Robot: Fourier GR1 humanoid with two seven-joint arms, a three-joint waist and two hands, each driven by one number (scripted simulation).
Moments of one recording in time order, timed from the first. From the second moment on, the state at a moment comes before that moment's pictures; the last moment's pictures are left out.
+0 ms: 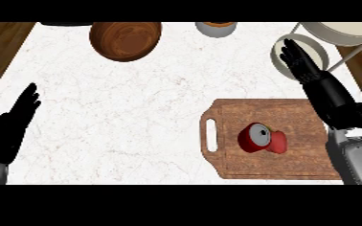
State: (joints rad) left arm 0.01 0.60 -0.07 -1.48 0.24 0.20 0.16; right arm -0.27 -0.42 0.08 -1.58 -0.18 0.12 0.00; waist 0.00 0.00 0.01
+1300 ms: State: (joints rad) left arm 0.10 0.27 -0.24 -1.41 0.14 0.34 0.00; right arm 0.56 -0.22 -0.20 -2.11 0.12 -0.32 0.02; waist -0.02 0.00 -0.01
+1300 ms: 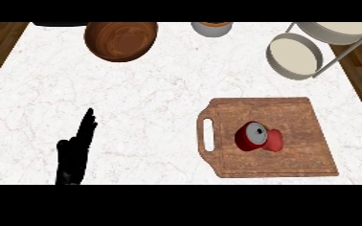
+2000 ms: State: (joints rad) left arm 0.04 0.24 -0.25 -1.38 0.11 0.33 0.02; right arm 0.57 -0.31 0.06 -2.30 0.71 -0.25 0.68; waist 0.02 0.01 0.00
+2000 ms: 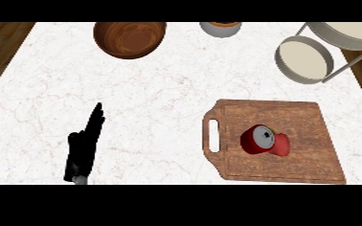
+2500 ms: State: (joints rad) left arm 0.04 0.22 -0.24 -1.37 0.10 0.34 0.01; right arm 0.30 -0.21 0.29 -2.17 1.16 -0.05 1.00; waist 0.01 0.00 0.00
